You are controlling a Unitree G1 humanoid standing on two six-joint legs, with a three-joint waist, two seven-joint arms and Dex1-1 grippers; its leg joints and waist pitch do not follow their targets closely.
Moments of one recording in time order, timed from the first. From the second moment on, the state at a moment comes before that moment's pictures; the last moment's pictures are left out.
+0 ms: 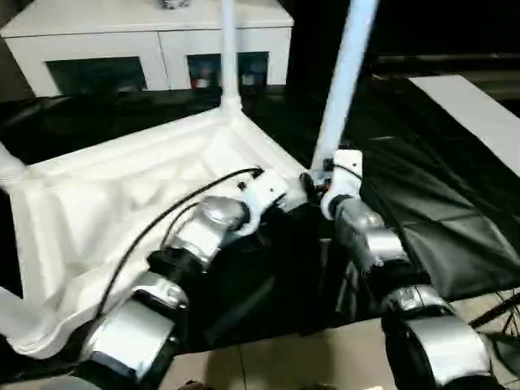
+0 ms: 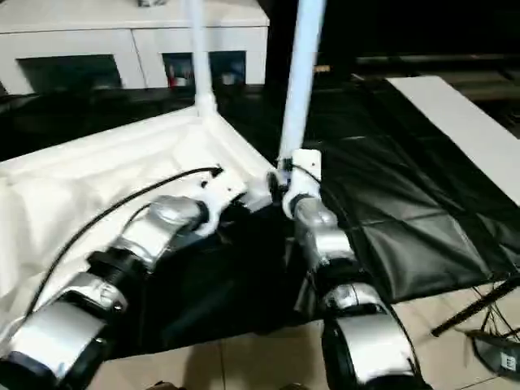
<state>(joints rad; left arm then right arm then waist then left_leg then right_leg) -0.78 0.13 -0.32 0.80 0.11 0.22 -0.62 -0.69 -0.07 -0.01 0.84 0.13 0.09 0.13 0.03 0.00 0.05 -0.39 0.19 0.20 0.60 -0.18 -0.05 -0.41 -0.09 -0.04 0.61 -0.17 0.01</state>
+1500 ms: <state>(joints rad) -0.52 0.43 -0.37 0.36 -0.03 0.23 -1.21 -0.37 -0.53 0.23 0.22 0.22 0.32 0.99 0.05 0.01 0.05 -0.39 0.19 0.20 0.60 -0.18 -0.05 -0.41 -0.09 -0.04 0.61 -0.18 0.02</state>
